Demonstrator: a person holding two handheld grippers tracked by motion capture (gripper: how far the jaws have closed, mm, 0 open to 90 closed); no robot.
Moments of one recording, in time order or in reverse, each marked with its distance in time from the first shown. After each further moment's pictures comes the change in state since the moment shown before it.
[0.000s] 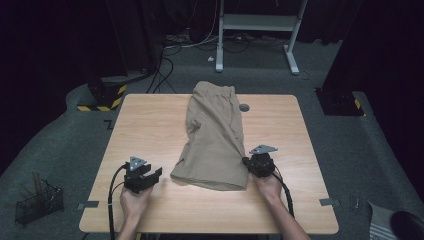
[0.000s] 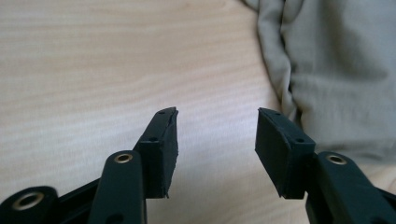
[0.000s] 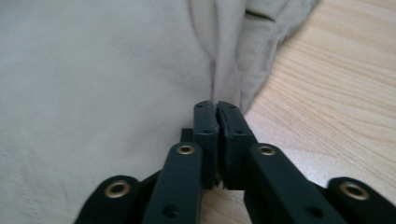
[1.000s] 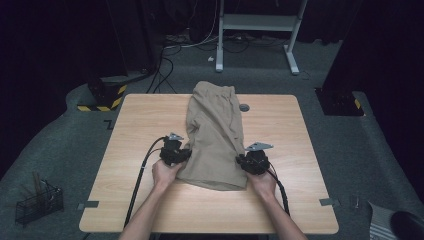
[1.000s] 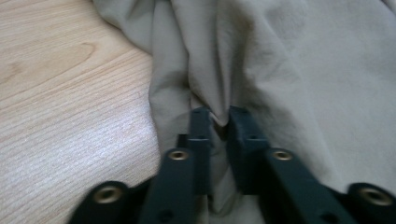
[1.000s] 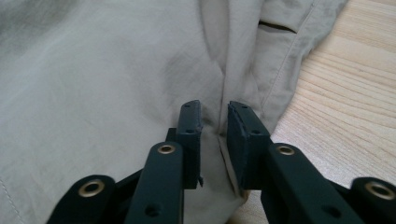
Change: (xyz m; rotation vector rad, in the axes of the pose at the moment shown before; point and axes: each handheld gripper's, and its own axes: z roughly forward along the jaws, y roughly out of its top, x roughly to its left) left arm -0.047 0.067 0.104 0.154 -0.227 0.136; right arm 0.005 0.009 0.015 -0.007 0.039 0.034
